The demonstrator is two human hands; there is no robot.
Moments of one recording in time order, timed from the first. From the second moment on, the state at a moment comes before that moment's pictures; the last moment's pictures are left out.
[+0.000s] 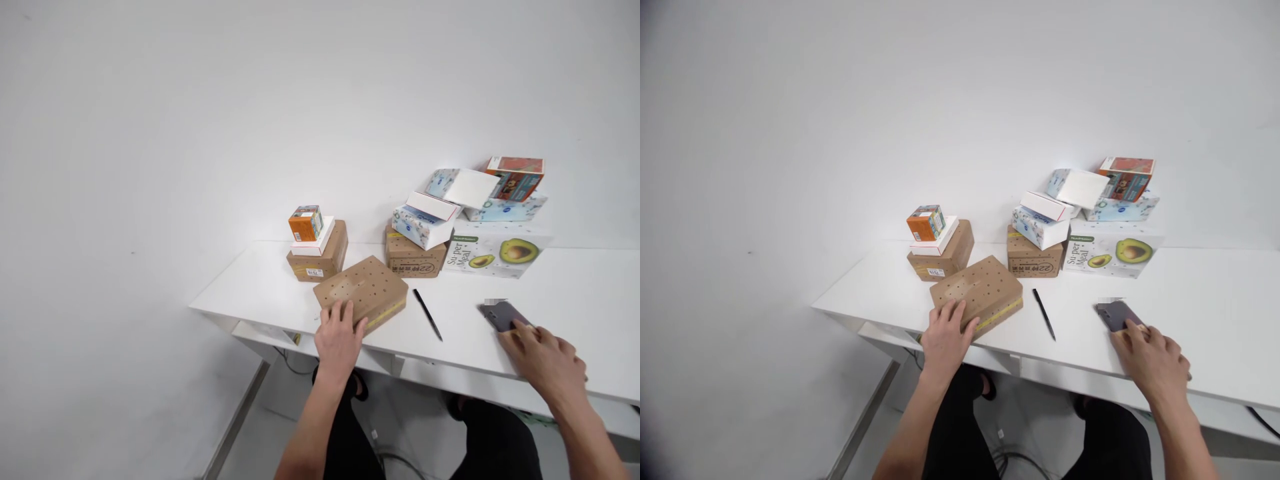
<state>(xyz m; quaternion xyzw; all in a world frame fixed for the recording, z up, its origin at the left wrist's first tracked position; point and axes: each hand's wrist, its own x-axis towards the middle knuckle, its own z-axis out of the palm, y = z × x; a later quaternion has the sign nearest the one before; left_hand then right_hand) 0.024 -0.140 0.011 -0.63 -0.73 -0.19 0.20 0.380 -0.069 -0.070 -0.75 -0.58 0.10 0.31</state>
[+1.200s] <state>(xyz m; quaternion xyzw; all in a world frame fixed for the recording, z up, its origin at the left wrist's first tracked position) 0.039 -0.007 -0.035 -0.72 -0.60 -0.36 0.05 0.374 -0.051 -0.060 -0.74 -0.63 -0.11 0.21</state>
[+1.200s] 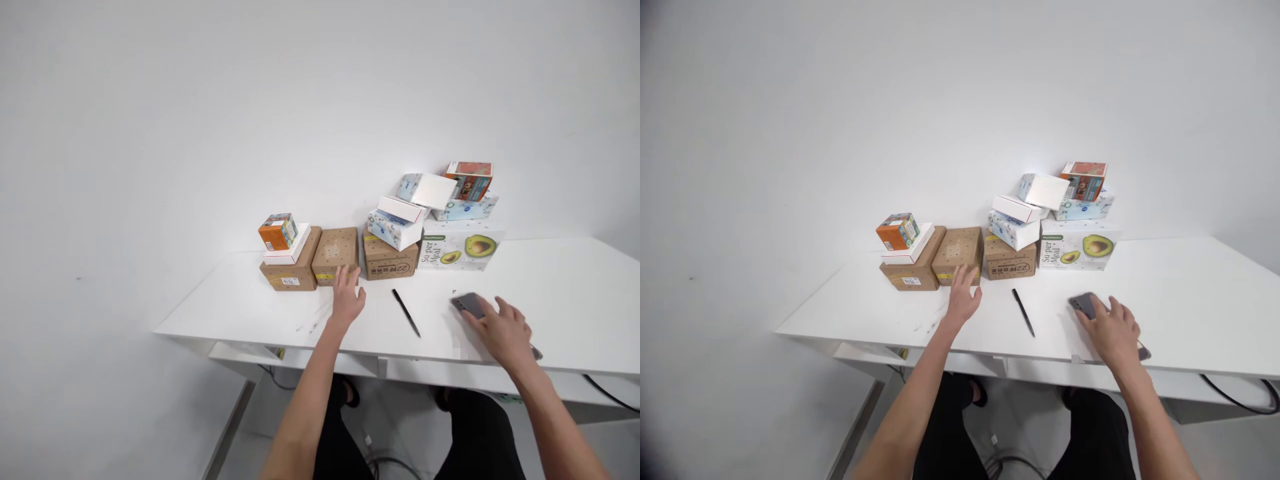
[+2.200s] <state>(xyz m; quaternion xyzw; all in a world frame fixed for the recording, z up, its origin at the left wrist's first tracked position) 0.068 -0.079 -0.086 -0.70 -0.55 -0.45 -0.03 0.306 -0.022 0.133 -0.45 -0.69 -0.31 0.48</state>
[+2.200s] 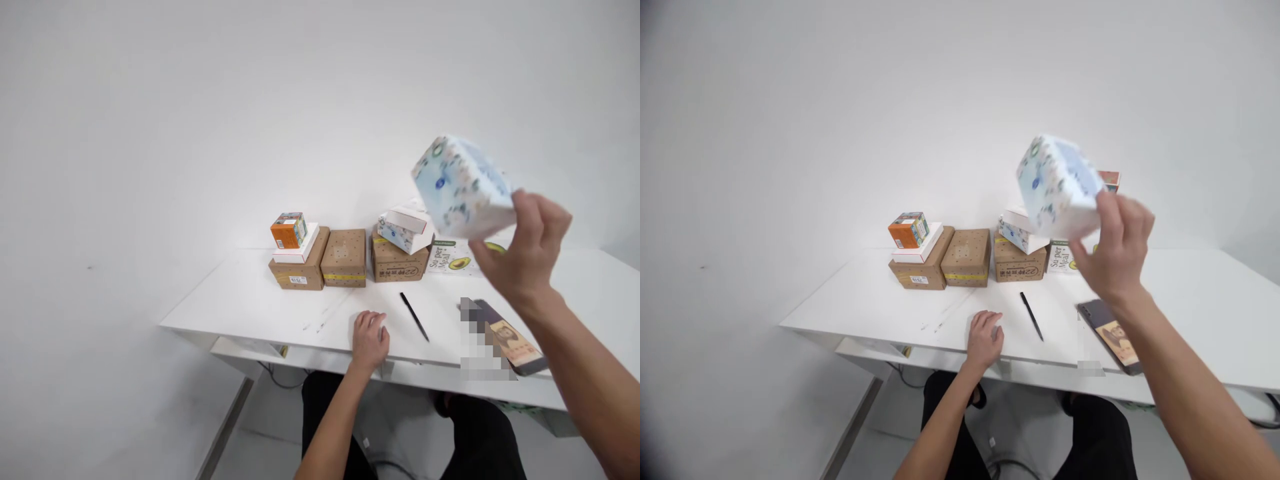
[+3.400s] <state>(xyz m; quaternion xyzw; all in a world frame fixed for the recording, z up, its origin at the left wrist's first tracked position) 0.051 -0.177 -0.077 -0.36 -0.53 -0.64 -0.43 0.188 -0.170 -0.057 -0.45 -0.53 0.48 0.54</state>
